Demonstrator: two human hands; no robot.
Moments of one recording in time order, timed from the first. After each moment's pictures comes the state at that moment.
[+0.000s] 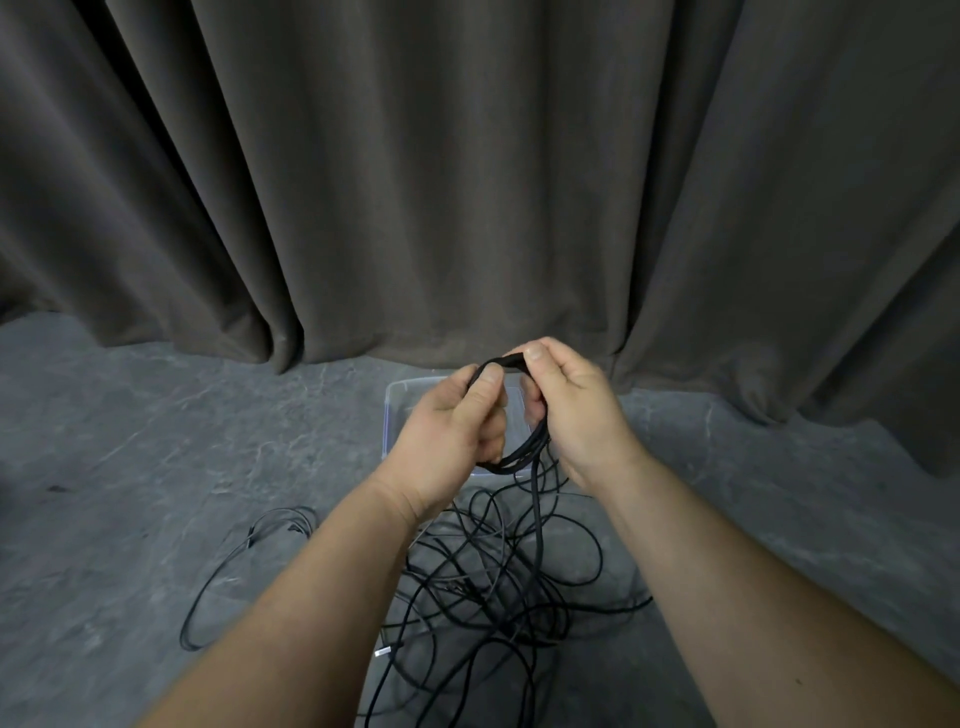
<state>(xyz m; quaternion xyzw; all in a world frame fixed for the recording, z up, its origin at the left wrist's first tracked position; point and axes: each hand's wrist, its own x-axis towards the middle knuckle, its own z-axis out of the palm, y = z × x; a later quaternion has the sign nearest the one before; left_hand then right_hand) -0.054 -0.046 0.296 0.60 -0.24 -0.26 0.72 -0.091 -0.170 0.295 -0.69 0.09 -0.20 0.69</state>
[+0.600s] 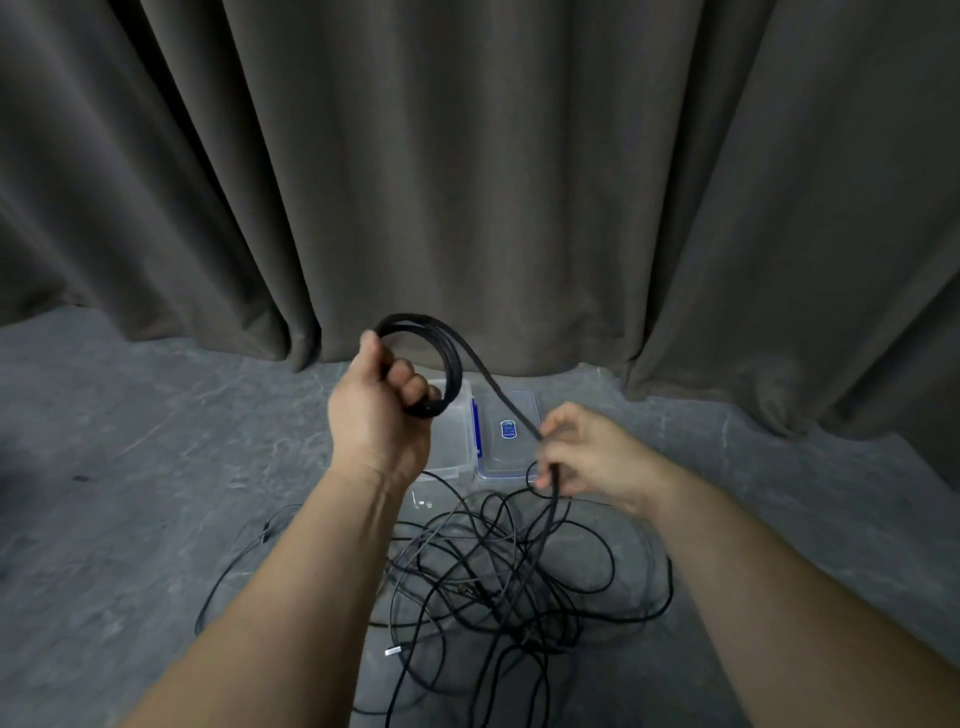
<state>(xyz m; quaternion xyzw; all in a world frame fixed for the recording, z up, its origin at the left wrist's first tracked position) -0.020 -0.021 0.312 0.37 0.07 -0.11 0.92 -0.100 -0.191 0.270 -0.76 0.19 0.10 0.61</state>
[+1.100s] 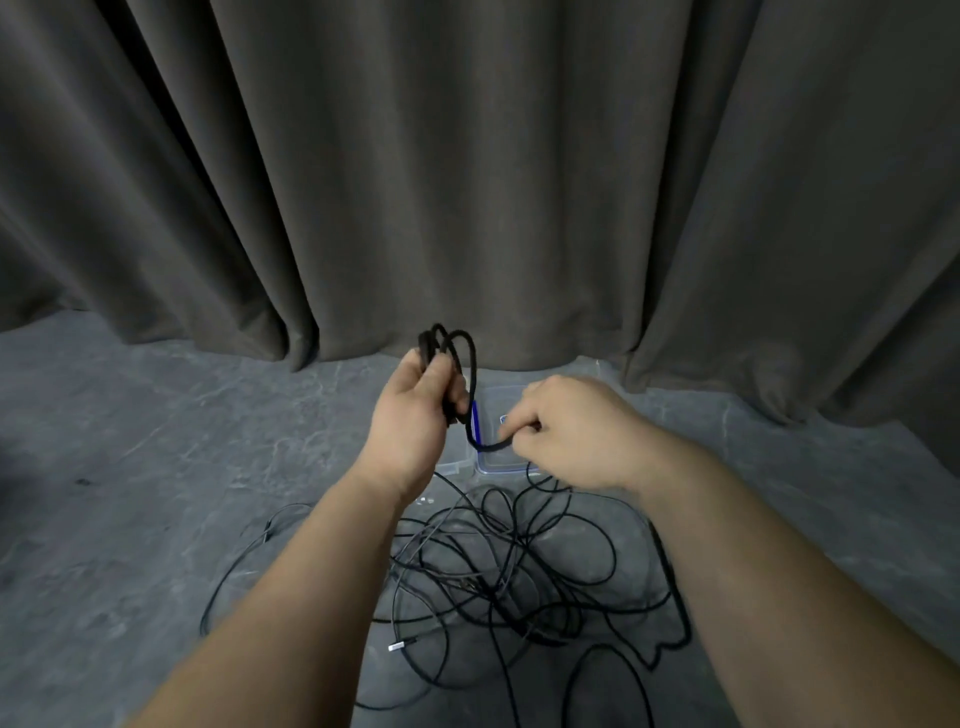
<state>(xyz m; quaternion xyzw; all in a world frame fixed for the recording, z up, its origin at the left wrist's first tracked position) -0.032 -0.032 0.293 0.63 -0.12 -0.11 0.76 -0.103 -0.173 0.322 -0.97 -0.02 0.00 0.23</state>
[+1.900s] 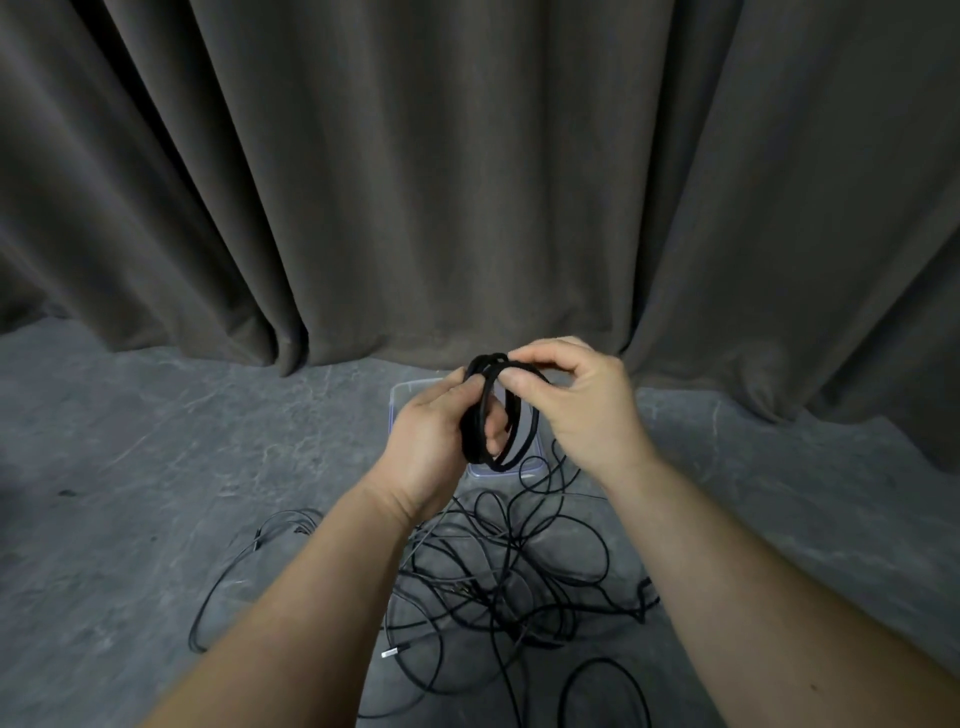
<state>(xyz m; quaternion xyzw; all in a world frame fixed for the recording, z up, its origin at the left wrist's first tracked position) -0.052 -0.041 0.299 0.57 -0.18 -0.26 0.76 -0.090 -0.180 0.298 -0.77 0.06 -0.30 0.56</state>
